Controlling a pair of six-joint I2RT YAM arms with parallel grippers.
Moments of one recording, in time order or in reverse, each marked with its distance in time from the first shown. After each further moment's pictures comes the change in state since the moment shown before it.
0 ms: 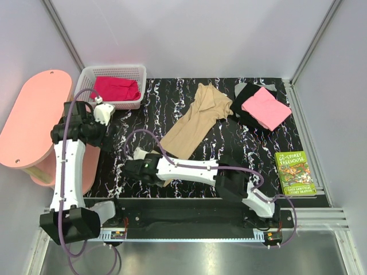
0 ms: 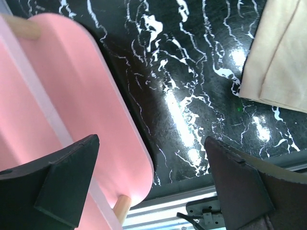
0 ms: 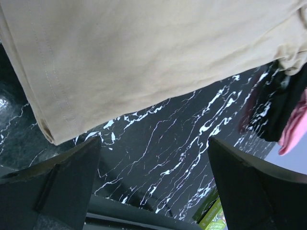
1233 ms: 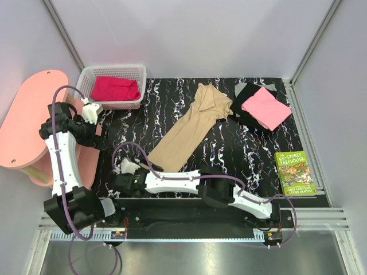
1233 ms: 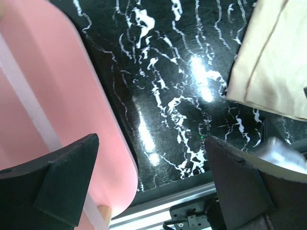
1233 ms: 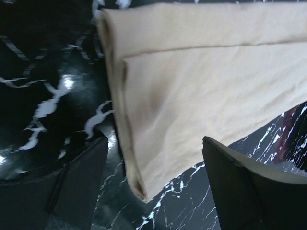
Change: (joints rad) left arm 0.241 0.108 0.015 -0.033 0.248 0.061; right arm 0.089 0.215 0.127 0.198 0.079 0.043
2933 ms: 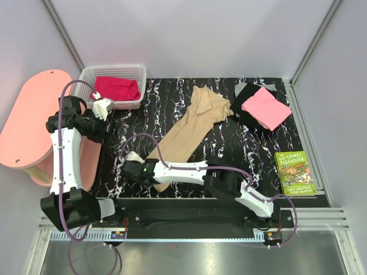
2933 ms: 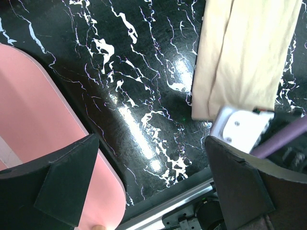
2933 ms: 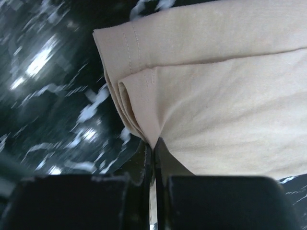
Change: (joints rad) left arm -0.140 0.020 0.065 -0.047 0.066 -0.020; right arm -0.102 -0.125 -0.208 0.237 -0.354 0.087
